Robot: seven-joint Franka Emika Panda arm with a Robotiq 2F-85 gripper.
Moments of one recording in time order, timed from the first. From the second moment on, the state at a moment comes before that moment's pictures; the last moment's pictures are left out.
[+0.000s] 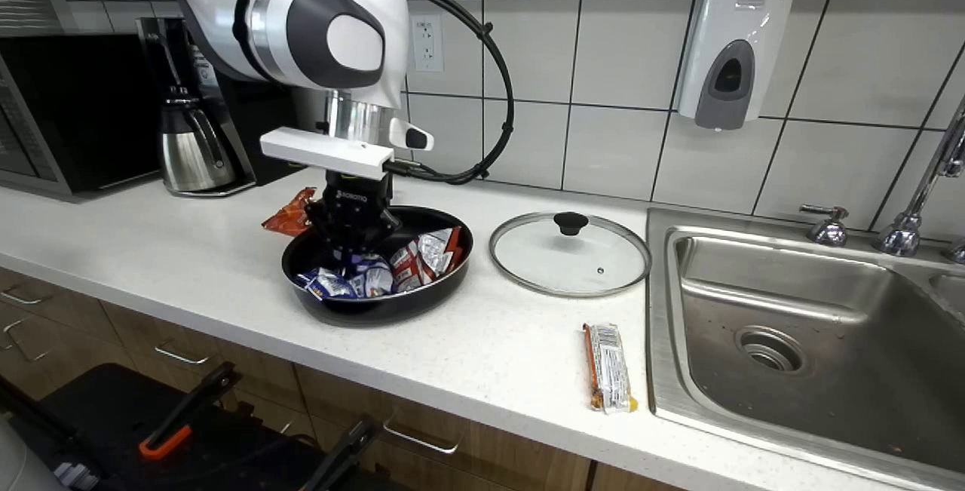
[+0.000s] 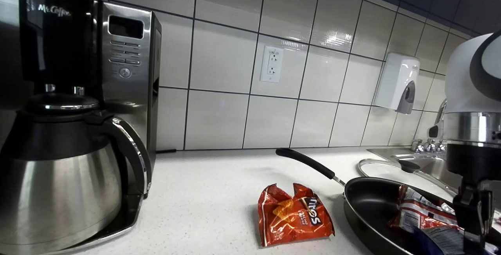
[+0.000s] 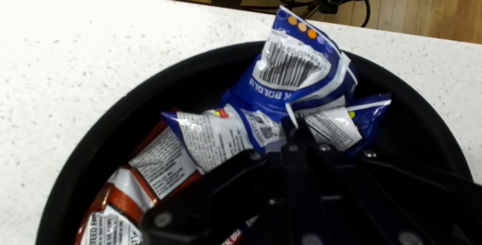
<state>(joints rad) 0.01 0.03 -0.04 -2.60 0.09 2.36 -0.31</state>
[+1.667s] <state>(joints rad) 0.03 -0.01 0.01 -2.57 0.13 2.36 -0.29</state>
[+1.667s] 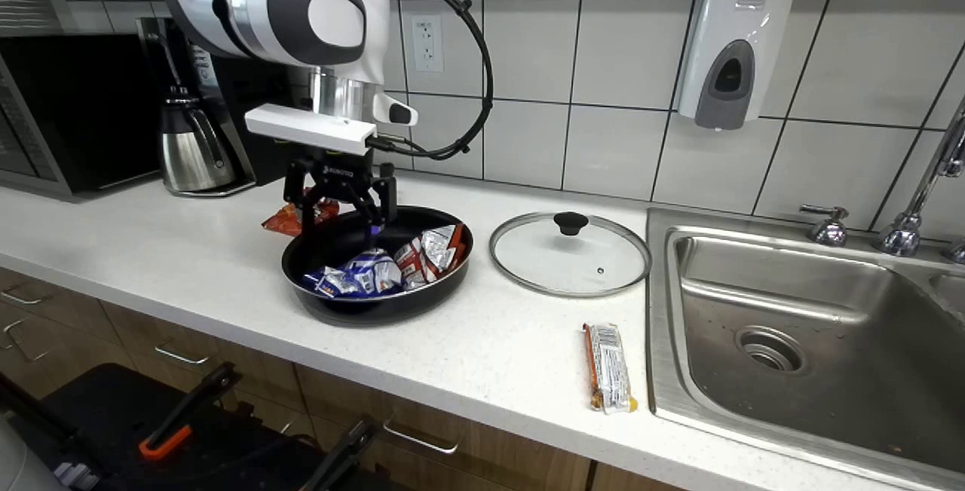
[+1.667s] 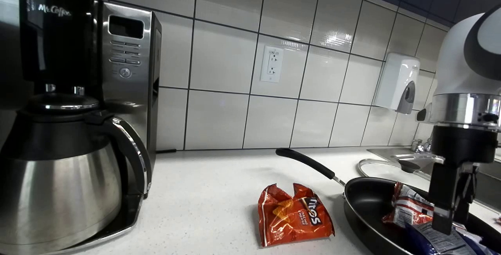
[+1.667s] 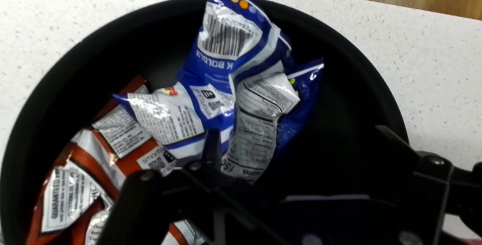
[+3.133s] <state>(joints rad) 0.17 0.25 0.14 -2.19 0.14 2.34 0.07</state>
